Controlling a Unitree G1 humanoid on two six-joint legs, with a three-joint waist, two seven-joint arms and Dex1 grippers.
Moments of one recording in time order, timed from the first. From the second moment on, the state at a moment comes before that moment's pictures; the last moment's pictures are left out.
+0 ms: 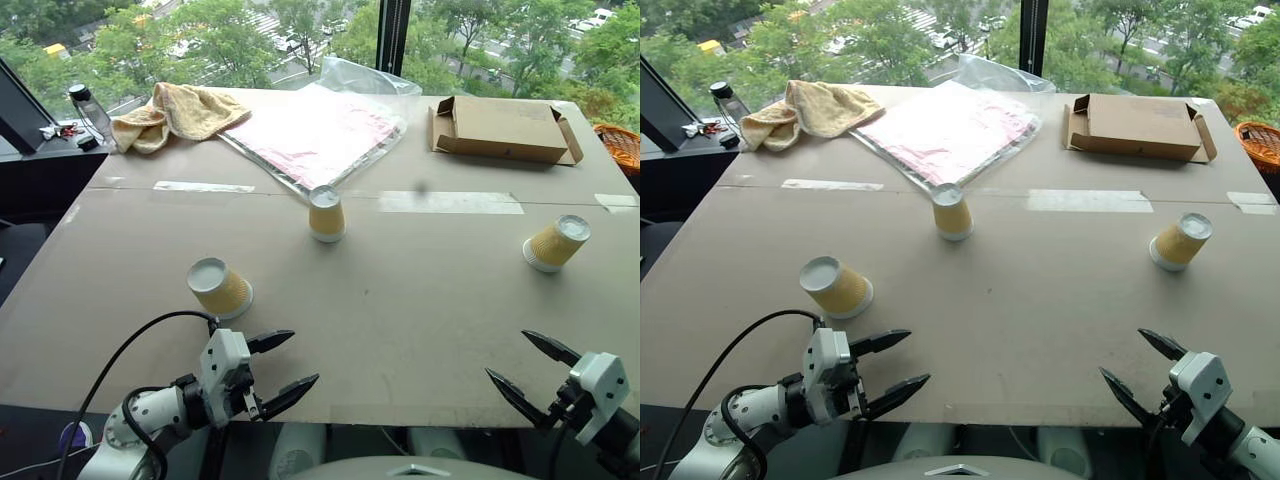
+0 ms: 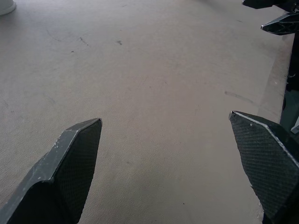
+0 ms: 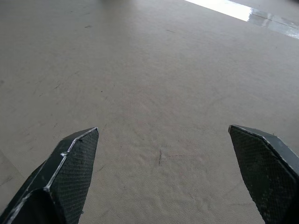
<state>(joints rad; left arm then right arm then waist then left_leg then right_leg) 0.49 0.59 0.11 -0.46 -0.47 0.14 -0.98 0.71 -0.46 -0.32 -0.49 0.35 -0.05 0.83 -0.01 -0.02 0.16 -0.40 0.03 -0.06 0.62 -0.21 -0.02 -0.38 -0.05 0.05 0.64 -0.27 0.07</state>
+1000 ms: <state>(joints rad) 0.41 0.47 0.47 -0.03 -0.57 -0.12 -0.96 0.29 -0.66 -0.05 -0.65 0.59 0.14 1.00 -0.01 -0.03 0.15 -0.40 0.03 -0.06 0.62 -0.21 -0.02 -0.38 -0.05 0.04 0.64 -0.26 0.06</state>
